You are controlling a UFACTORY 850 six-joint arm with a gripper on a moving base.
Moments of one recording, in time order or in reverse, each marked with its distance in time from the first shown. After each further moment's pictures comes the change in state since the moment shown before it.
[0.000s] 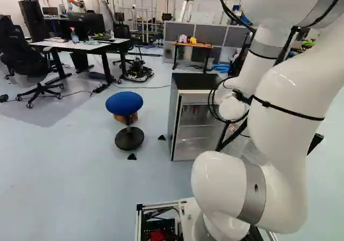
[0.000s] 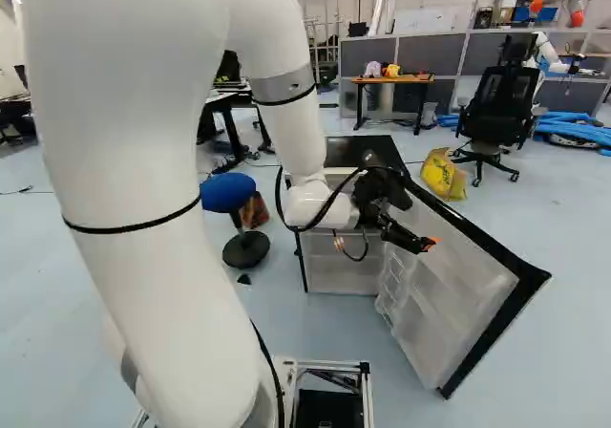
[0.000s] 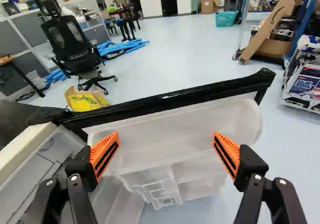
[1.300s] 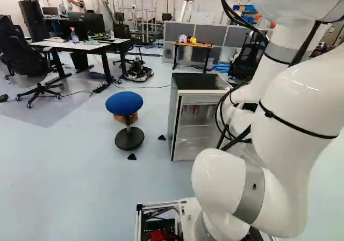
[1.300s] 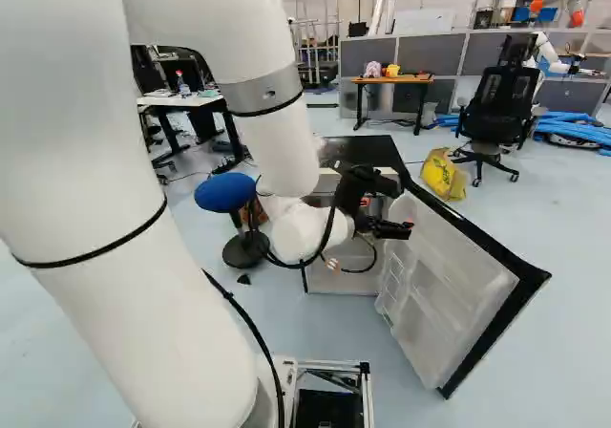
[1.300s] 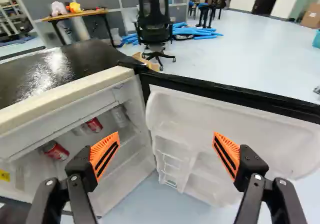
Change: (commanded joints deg) arm -6.8 7.8 8.7 -39.2 -4.4 0.0
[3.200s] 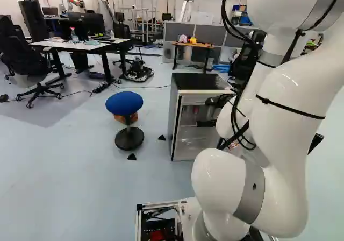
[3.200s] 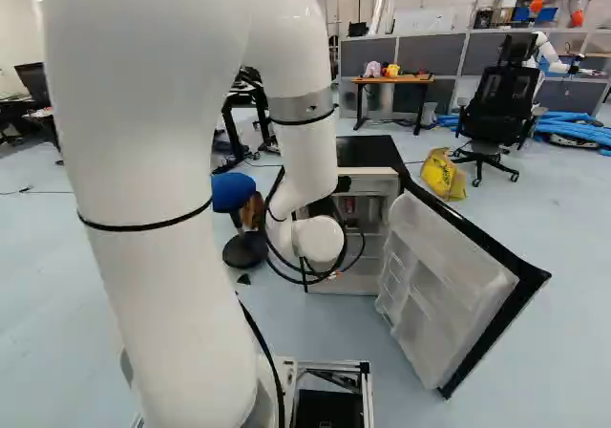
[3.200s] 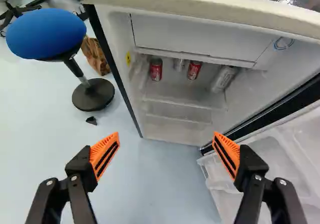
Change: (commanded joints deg) arm 0.3 -12.4 -5.1 -46.6 -7.1 0.0
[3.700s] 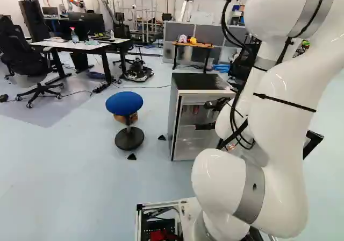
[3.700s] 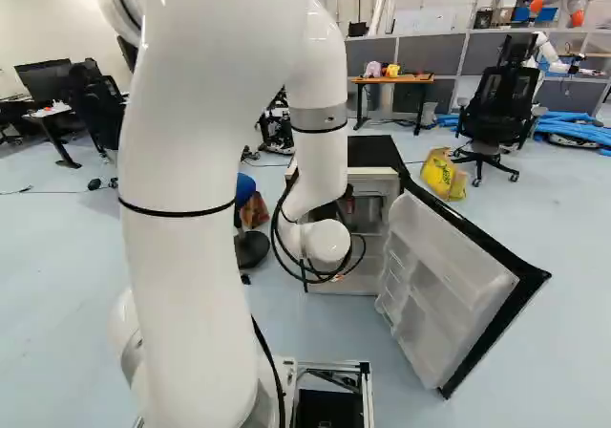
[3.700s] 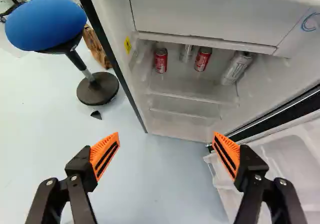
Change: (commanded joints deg) arm 0.1 -7.2 -3.8 -1.4 0.7 0.0
